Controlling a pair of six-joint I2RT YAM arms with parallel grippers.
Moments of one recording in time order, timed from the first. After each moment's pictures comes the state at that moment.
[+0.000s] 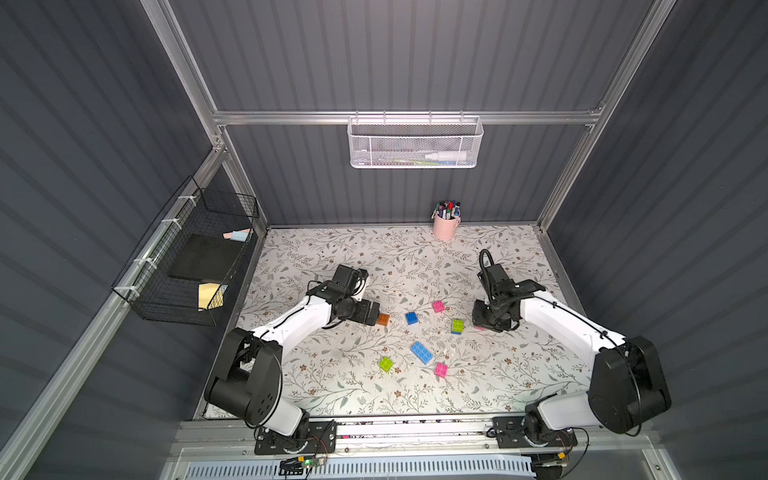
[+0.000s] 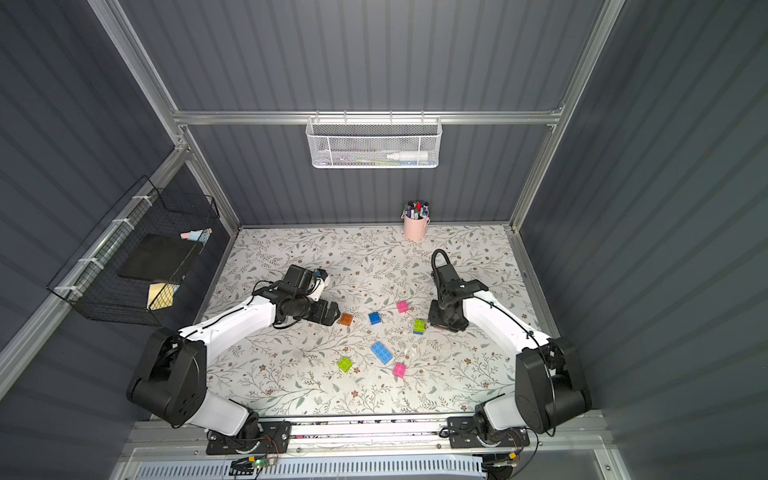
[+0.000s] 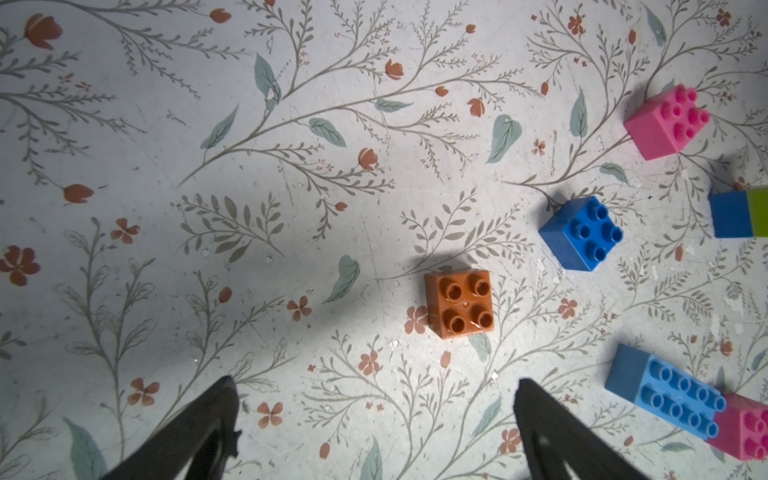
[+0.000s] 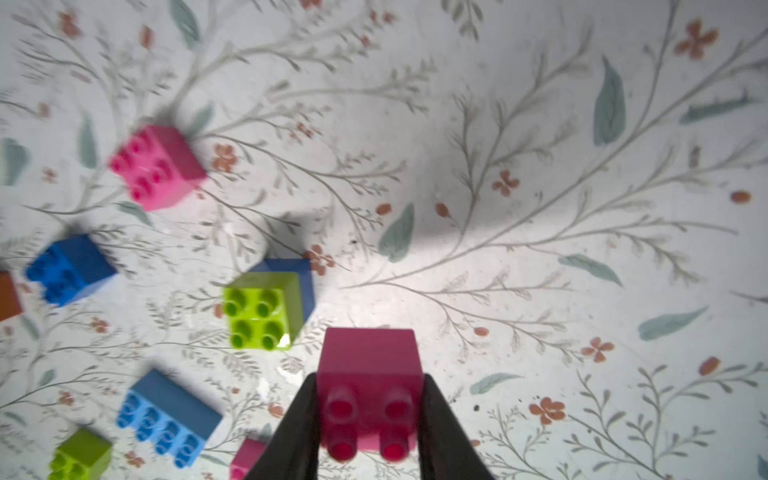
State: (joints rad) left arm -0.42 1.52 0.94 -0.47 0.17 -0.09; right arm 0.39 1.43 1.00 -0.85 -0.02 0.57
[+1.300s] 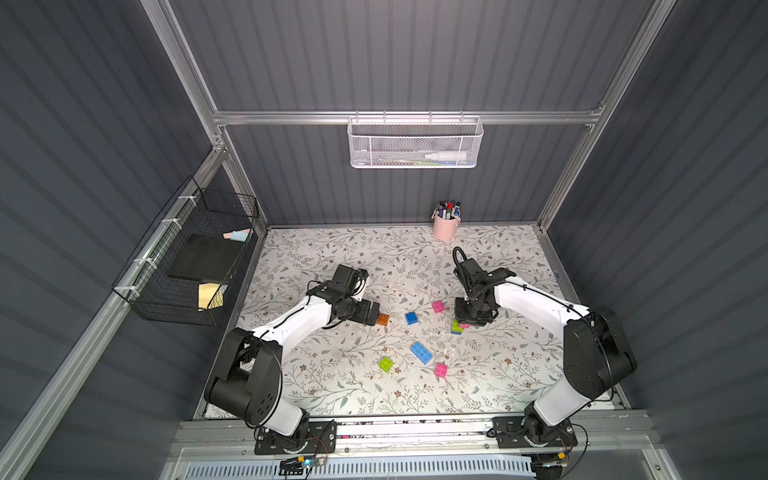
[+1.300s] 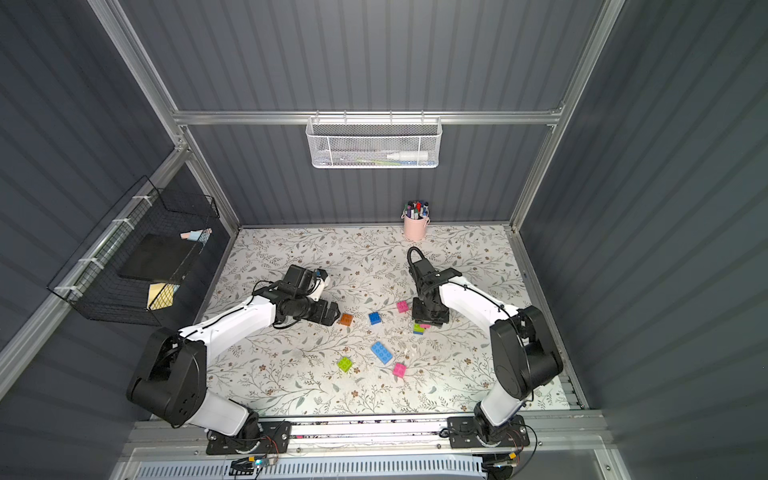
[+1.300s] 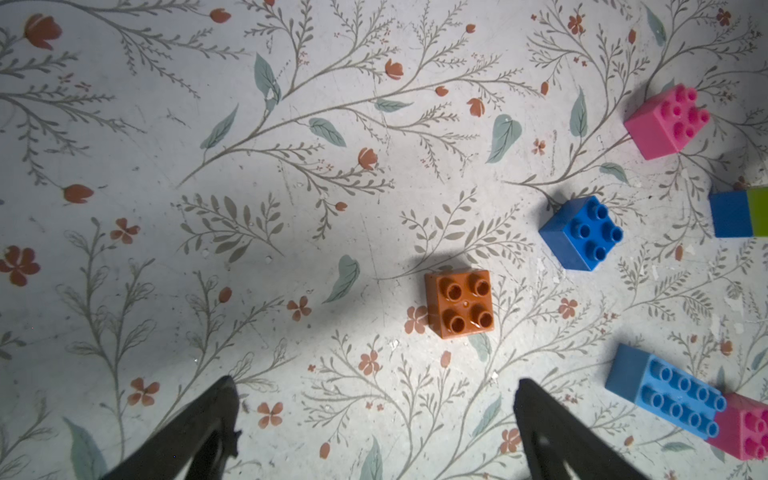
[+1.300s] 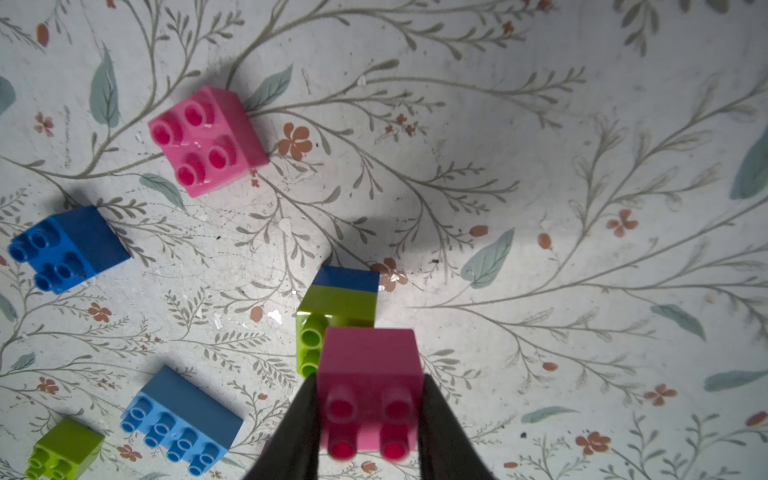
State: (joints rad) left arm -0.42 1.52 0.94 -0.47 0.17 -0.09; right arm 0.50 1.65 1.13 -0.90 -0.01 0.54
